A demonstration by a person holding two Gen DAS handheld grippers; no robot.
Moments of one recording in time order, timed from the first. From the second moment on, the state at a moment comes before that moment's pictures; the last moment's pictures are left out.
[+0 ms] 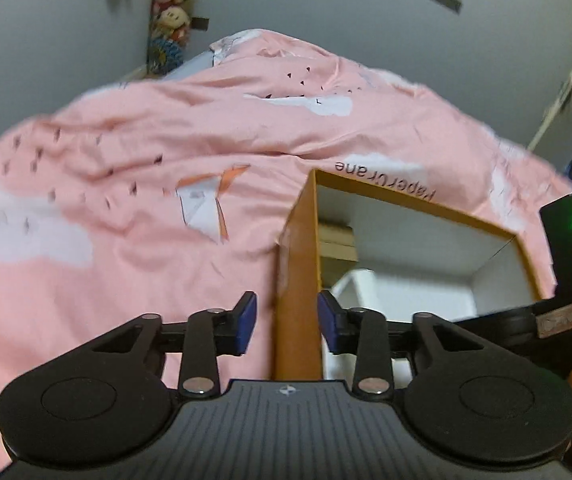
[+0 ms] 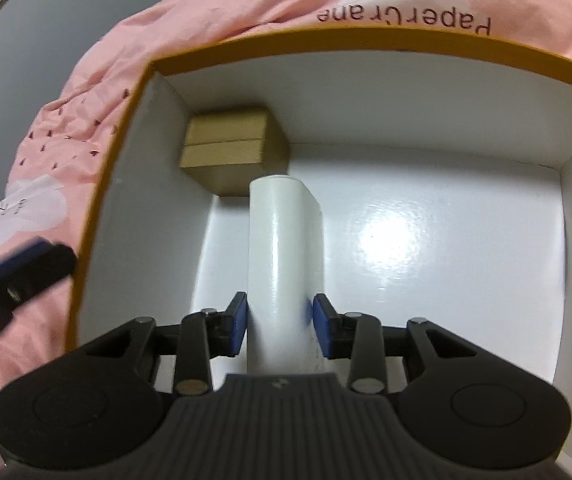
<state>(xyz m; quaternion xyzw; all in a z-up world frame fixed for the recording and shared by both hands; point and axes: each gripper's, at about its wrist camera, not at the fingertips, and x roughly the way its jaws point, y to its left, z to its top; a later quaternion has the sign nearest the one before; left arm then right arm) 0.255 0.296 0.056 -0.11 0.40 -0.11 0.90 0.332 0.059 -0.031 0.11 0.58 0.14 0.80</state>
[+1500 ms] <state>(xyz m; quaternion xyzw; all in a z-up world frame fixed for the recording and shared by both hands) 0.224 0.303 0.031 -0.17 0.40 -0.13 0.89 0.320 0.082 -0.059 0.22 0.59 0.12 0.77</state>
